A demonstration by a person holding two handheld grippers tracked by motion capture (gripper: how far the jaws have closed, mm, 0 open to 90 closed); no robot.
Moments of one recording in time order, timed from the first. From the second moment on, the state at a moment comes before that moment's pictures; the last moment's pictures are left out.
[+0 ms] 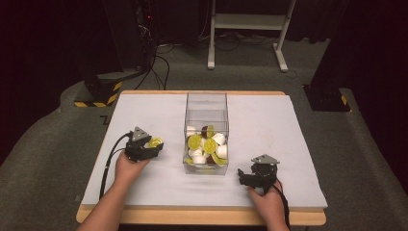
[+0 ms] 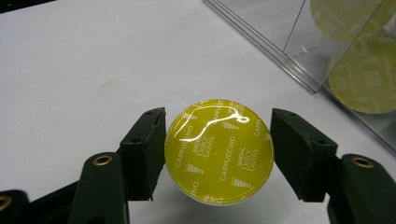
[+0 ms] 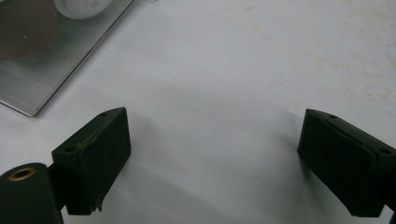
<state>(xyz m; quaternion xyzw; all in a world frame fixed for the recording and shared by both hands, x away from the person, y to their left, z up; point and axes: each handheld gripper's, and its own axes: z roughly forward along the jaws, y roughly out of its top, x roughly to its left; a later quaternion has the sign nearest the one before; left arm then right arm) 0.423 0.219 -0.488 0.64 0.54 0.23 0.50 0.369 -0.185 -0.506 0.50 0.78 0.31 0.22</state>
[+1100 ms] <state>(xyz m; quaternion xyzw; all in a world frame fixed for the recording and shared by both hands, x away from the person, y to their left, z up) 0.382 0.243 -0.487 0.57 0.58 0.20 0.55 0.368 -0.185 -0.506 0.50 0.78 0.31 0.22</state>
